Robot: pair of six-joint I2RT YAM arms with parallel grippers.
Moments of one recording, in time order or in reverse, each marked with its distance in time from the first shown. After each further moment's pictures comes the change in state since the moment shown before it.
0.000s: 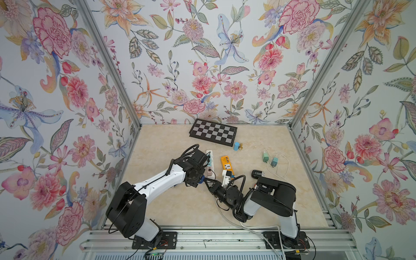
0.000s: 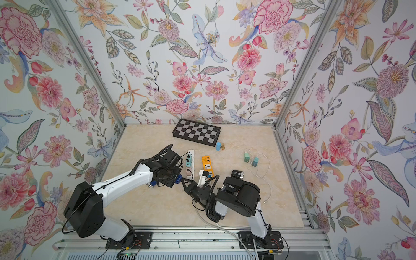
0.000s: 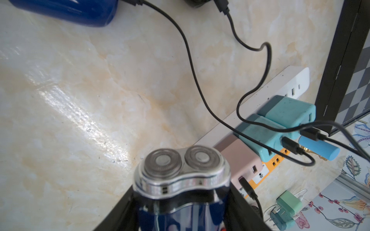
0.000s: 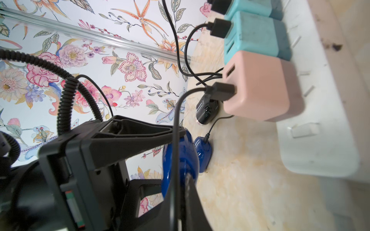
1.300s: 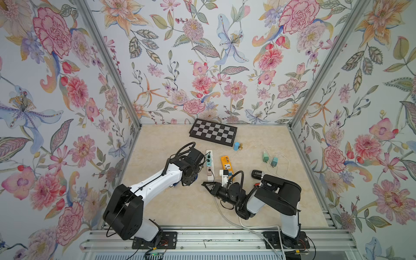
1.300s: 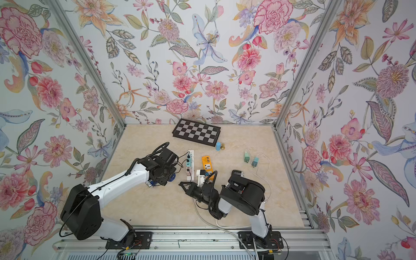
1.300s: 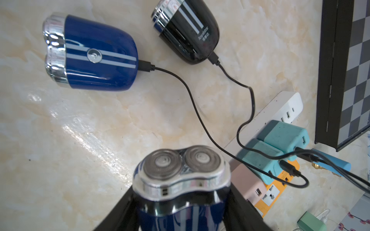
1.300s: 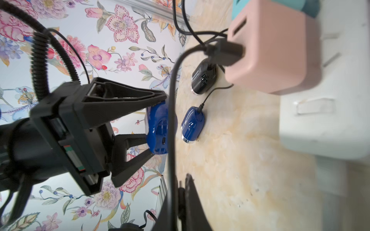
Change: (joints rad) left arm 0.043 -0.034 -0.001 -0.060 -0.118 0.146; right arm -0.058 -0.041 -0.017 -0.121 -0.293 -0.067
